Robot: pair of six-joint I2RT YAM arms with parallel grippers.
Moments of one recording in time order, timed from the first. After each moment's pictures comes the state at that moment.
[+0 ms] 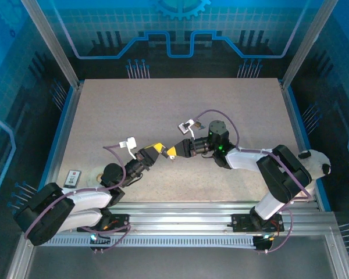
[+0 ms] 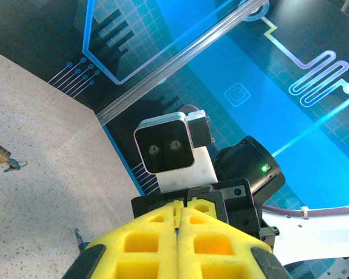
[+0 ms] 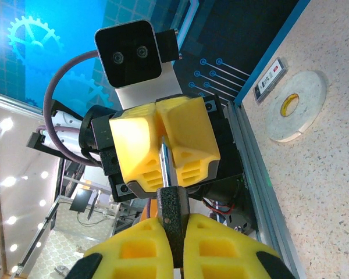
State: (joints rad) left arm -0.66 1.16 0.11 1.30 0.13 -1.00; right arm 0.58 1.62 0.72 0.86 -1.14 1.09
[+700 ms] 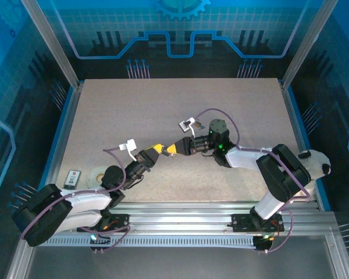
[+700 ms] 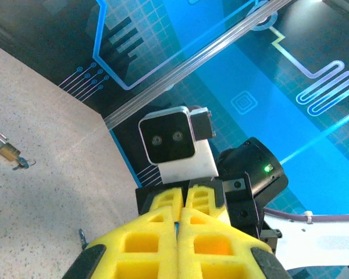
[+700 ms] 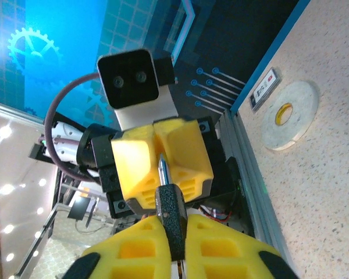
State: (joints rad) left arm -0.72 1.13 0.09 1.26 0.02 -1.00; right arm 0.57 1.63 0.73 0.85 -1.11 1.09
